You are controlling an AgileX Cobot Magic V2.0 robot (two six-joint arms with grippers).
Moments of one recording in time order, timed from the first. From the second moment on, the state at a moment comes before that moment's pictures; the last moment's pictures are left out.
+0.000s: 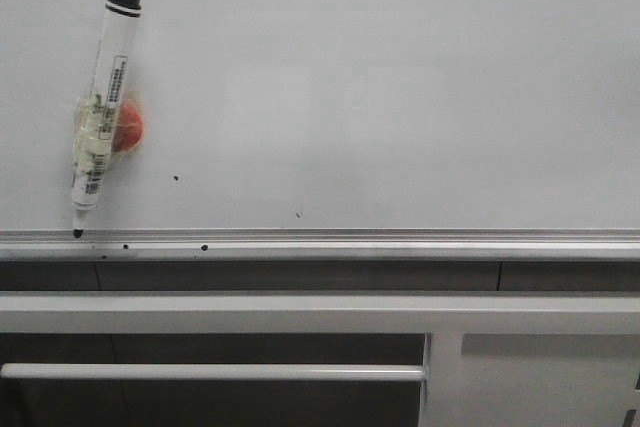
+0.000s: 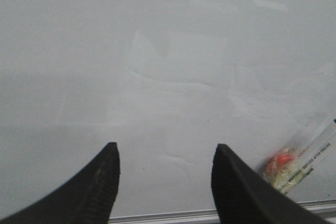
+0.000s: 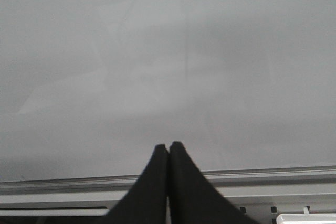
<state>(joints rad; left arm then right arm) -0.20 0.36 -0.28 -0.55 0.21 0.33 0.05 0.23 -0.48 0.06 0.62 0.21</state>
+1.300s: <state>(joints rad) -0.98 1.02 -0.17 -0.74 -0.53 0.34 0.05 0.23 -0.48 0.06 0.62 0.20</state>
